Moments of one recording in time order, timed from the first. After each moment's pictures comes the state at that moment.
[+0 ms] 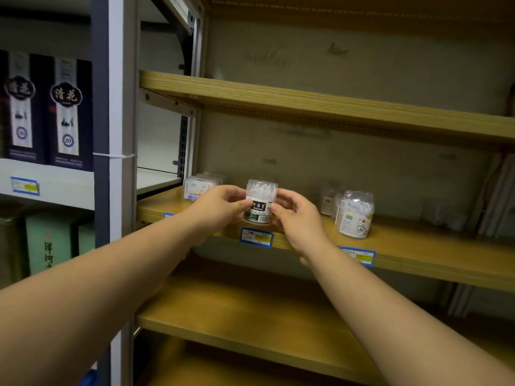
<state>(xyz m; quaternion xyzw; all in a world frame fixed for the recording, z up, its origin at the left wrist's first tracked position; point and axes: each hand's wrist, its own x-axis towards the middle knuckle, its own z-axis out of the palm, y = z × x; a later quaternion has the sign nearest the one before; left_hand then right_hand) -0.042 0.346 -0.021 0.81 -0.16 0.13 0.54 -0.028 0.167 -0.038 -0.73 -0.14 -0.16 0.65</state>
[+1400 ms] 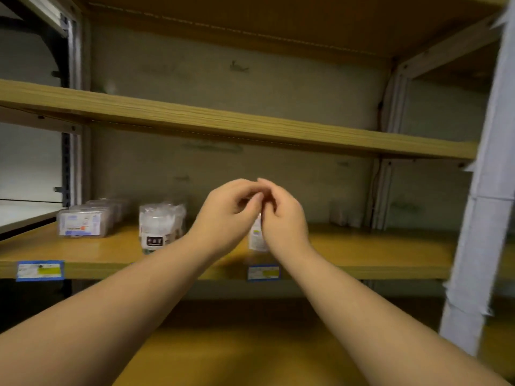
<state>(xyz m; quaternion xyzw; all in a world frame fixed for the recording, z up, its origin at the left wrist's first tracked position) -0.049 0.171 0.022 0.72 -0.39 0.38 0.43 -0.056 0.044 0.012 -0.80 -0.11 -0.42 0.42</state>
